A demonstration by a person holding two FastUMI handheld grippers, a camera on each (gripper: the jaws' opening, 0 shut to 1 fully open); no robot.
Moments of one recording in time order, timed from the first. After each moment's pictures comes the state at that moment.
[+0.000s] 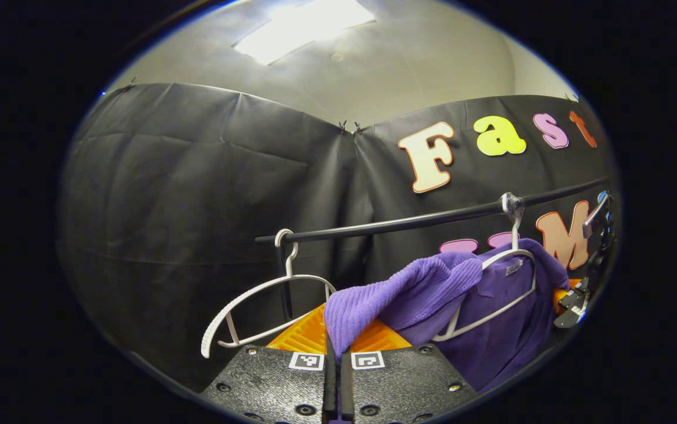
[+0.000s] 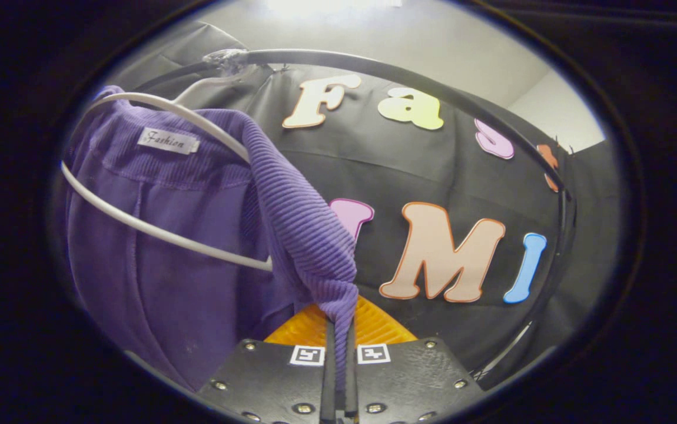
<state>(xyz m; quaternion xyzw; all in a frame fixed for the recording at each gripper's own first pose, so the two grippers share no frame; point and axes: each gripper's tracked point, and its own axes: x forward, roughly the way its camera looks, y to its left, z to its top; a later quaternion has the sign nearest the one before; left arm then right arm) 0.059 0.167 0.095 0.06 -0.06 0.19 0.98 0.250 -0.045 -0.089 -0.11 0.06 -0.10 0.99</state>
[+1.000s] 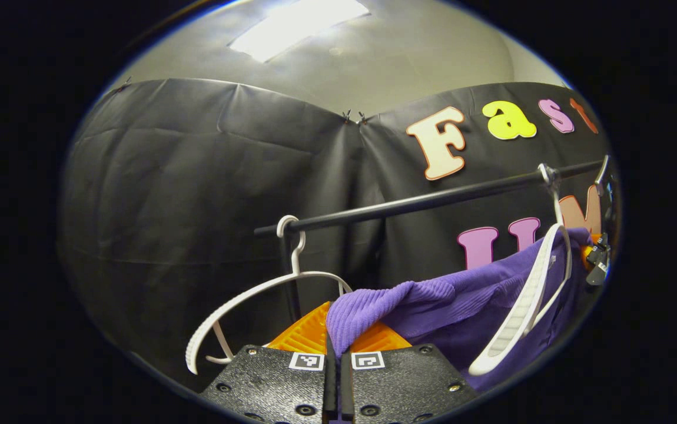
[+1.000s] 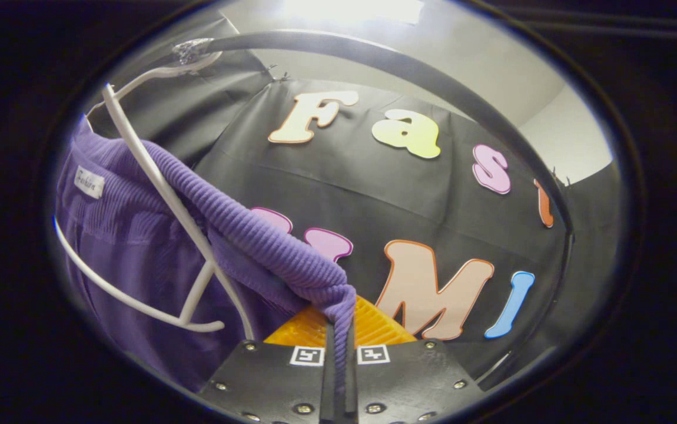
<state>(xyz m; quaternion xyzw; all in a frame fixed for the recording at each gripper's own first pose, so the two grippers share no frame) 0.101 0.209 0.065 0.08 -0.04 0.20 0.98 0.318 -0.071 -0.059 -0.16 0.01 -0.12 0.98</state>
